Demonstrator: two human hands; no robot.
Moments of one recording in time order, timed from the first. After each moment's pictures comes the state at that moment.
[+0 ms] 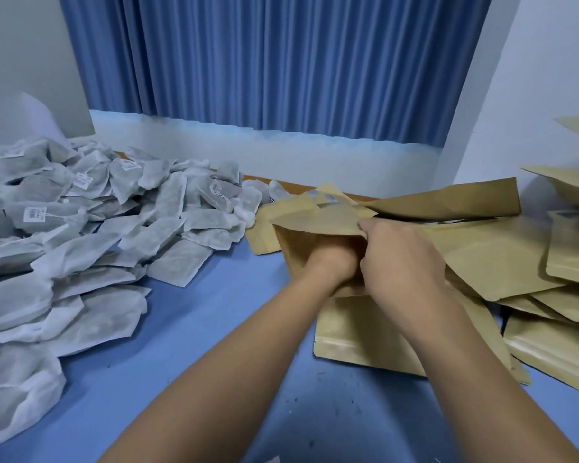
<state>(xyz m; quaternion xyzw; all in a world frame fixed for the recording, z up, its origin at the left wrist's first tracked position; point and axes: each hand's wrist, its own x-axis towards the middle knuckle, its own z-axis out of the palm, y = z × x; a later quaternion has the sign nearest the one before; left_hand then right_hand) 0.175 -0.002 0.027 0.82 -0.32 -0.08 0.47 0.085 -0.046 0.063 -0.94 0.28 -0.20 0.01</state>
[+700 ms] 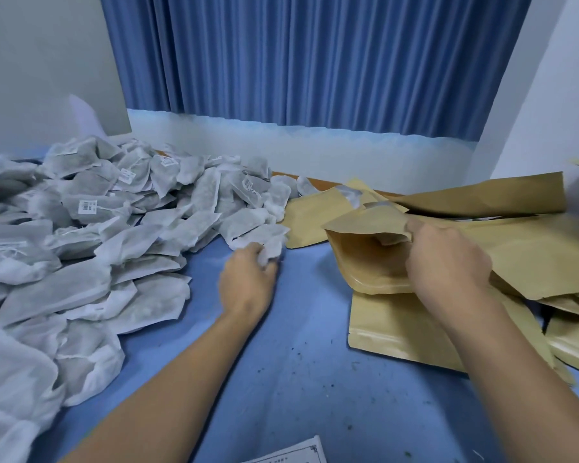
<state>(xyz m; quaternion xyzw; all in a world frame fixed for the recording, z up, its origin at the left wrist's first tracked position) 0.224 0.149 -0.047 0.89 -0.11 0.22 0.39 0.086 -0.054 0.052 -0.92 0.34 -0.19 -0.02</state>
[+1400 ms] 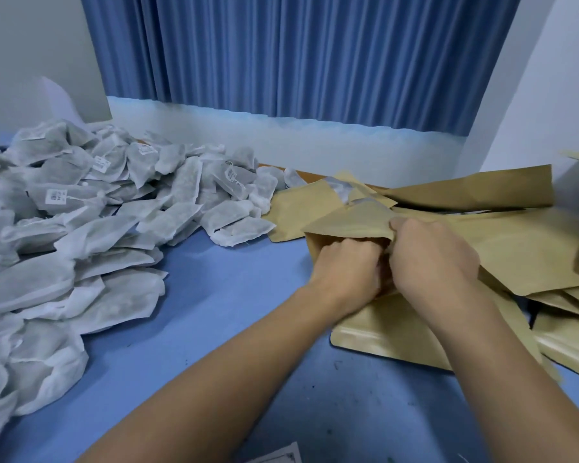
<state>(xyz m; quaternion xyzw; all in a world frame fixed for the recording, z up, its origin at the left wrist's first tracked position) 0.167 0.023 -0.010 0.81 -0.47 0.21 0.28 0.087 -0.055 0.050 -0.93 0.32 -0.17 -0.03</state>
